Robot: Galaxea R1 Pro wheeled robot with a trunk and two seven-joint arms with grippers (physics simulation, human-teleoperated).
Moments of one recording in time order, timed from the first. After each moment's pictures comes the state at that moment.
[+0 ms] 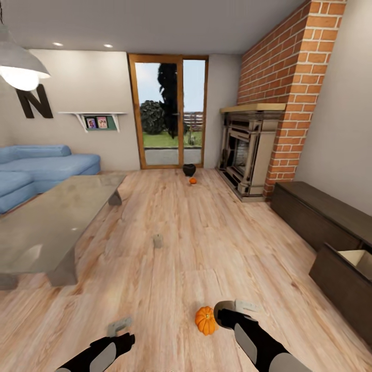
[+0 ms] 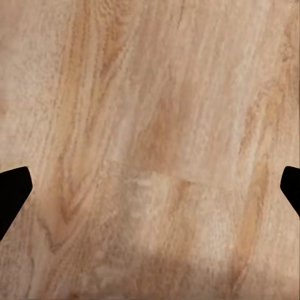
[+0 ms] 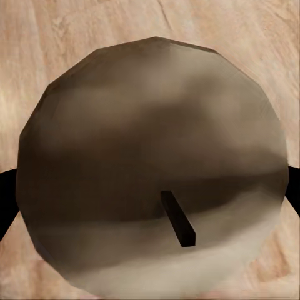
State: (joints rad) left arm -0.52 0.09 -0.66 -0.32 1.02 0.15 0.23; right arm -0.55 0.06 0.25 -0.39 -0.46 0.15 -0.21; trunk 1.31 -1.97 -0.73
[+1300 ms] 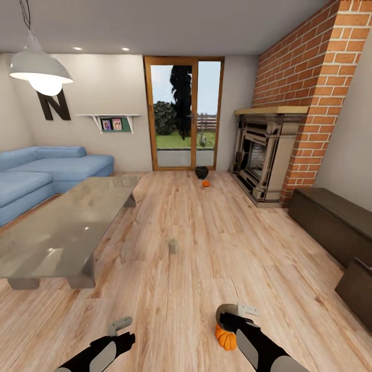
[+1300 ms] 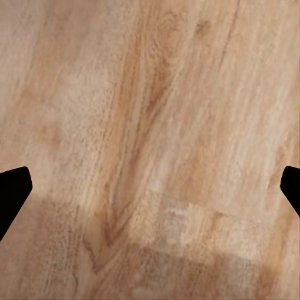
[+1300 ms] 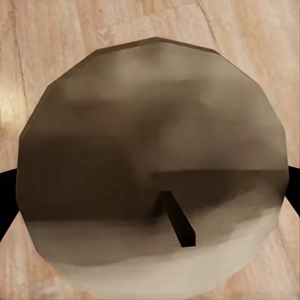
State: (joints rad) left arm -0.52 0.09 -0.65 -0.32 1.02 0.16 0.23; right arm -0.56 0.06 0.25 -0.33 -0.46 0.08 -0.20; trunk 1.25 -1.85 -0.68
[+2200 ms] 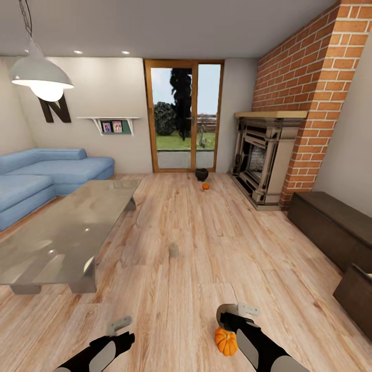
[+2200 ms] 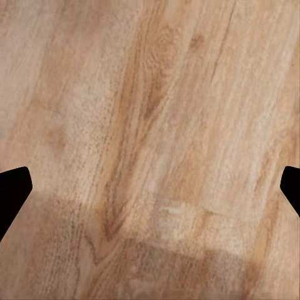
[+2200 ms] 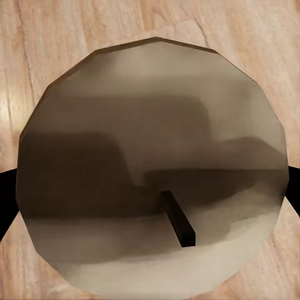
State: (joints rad) left arm -0.52 0.09 -0.64 -0.32 1.02 0.16 0.23; right arm -0.56 0.06 0.25 -0.33 -0.46 0.08 -0.20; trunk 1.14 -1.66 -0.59
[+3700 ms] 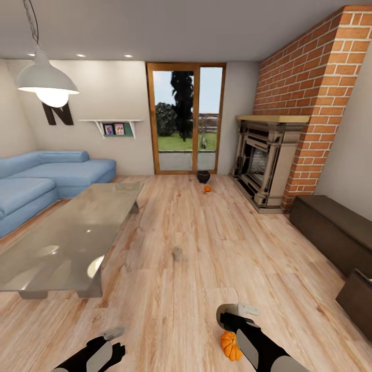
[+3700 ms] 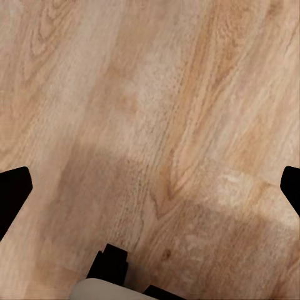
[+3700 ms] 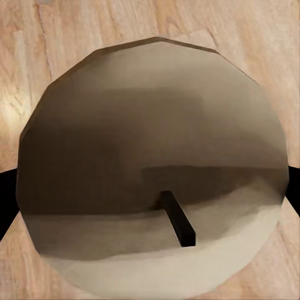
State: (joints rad) left arm -0.52 0.10 -0.59 -0.30 1.00 0.29 0.37; right arm -0.56 0.06 0.25 -0.33 -0.46 0.08 -0.20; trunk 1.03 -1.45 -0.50
